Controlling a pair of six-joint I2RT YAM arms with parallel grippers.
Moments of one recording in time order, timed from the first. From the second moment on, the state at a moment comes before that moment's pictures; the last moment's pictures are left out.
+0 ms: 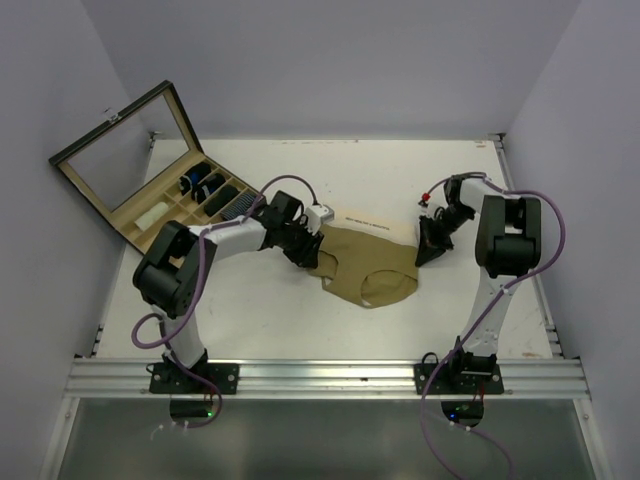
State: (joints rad) left arm -0.55 1.84 1.07 -0.25 0.46 0.14; right arm -0.07 2.11 1.43 -1.09 -0.45 -0.10
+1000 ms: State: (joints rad) left arm -0.52 1.68 1.07 -0.32 0.52 0.27; right arm -0.06 2.07 1.65 -1.19 -0.49 -0.24
